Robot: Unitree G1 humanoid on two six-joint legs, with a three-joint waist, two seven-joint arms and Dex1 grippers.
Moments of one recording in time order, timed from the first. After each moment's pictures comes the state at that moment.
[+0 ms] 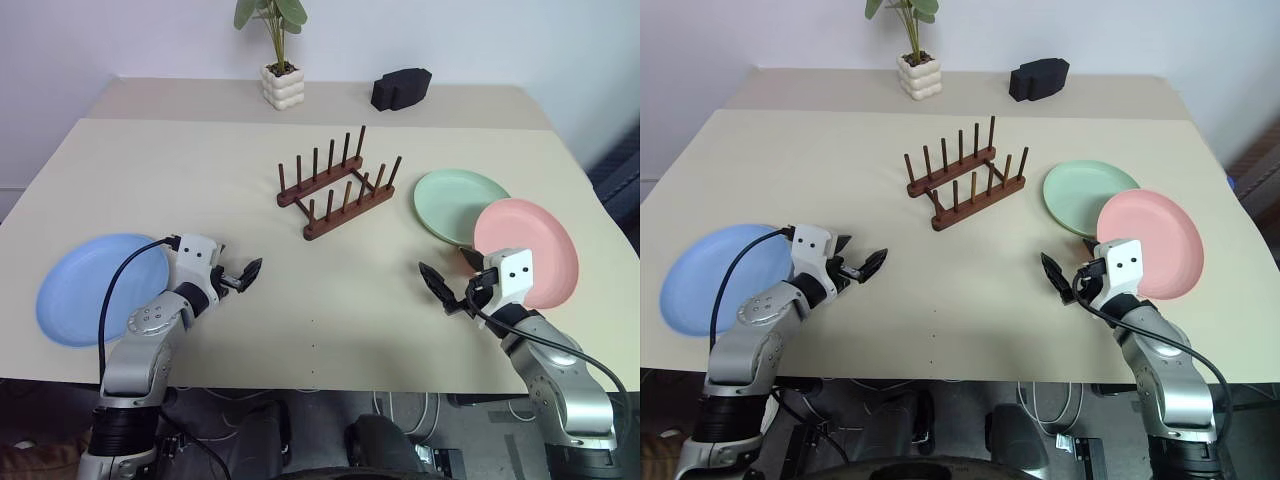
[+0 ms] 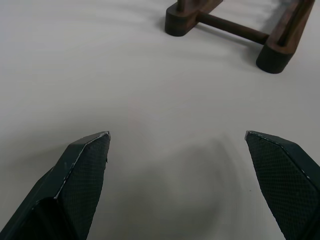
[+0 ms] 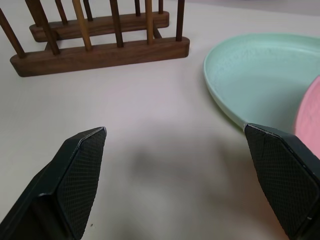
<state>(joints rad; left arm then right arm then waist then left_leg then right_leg) -0.11 0.37 0.11 -0.23 -0.26 0.52 -0.44 0.10 -0.41 -0.21 -0.34 0.36 0.35 0.44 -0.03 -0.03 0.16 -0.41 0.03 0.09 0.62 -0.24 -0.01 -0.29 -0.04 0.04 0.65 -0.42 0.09</state>
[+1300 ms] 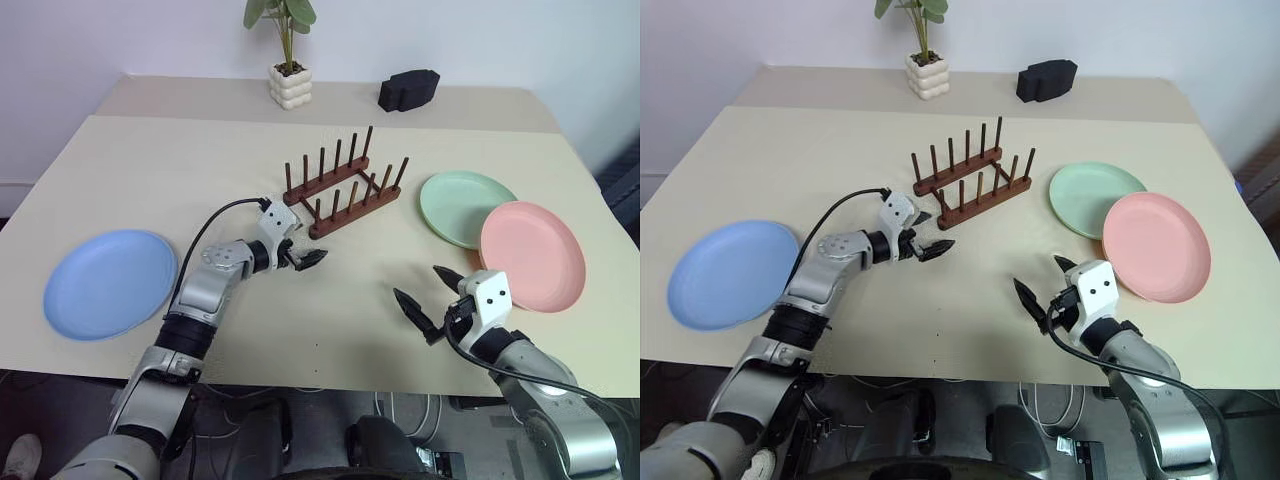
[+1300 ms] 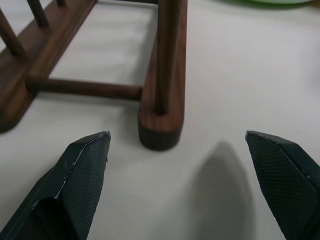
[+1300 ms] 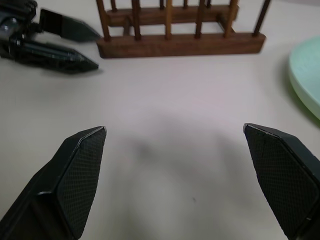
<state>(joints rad) -0.62 0.29 -0.19 0.38 -0.12 0.29 -0.72 0.26 -0.42 -0.10 -0.57 0.34 0.41 0.41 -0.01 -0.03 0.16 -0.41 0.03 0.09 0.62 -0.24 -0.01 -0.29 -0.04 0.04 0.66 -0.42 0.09</state>
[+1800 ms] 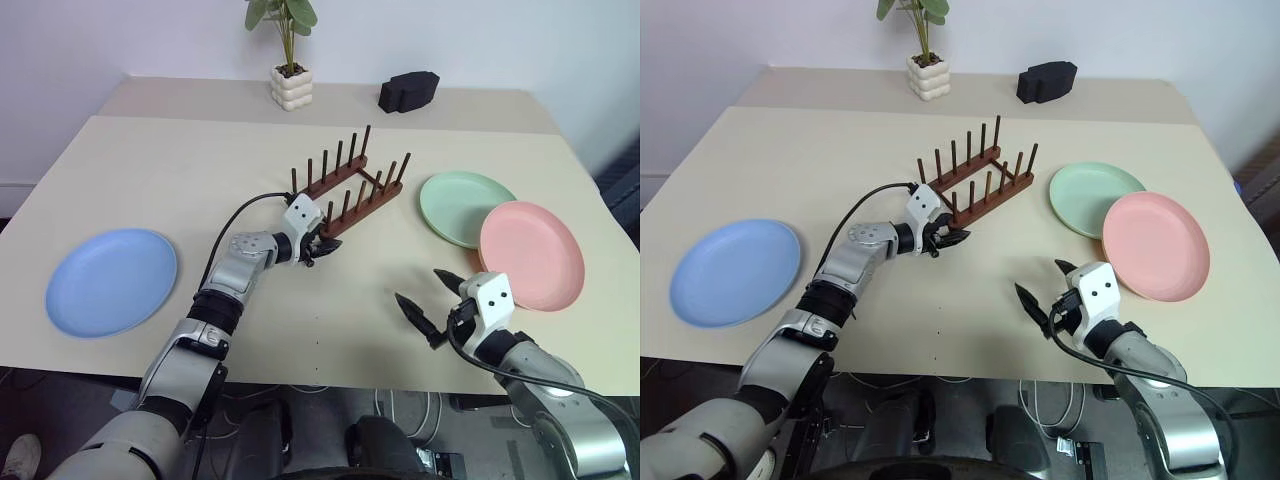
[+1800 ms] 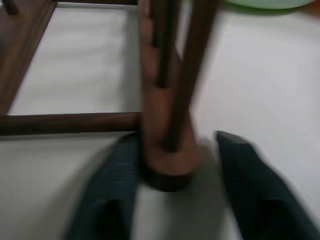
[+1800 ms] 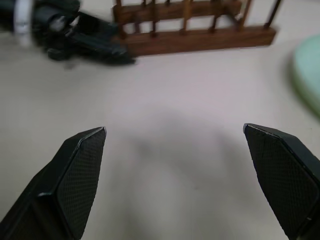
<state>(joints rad) -0.76 0.19 -0.19 0.62 -0.07 0.20 -0.75 0.29 -0.49 -0.10 -0.60 0.38 0.46 0.50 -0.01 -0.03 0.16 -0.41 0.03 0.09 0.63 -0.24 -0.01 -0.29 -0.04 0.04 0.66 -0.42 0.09</state>
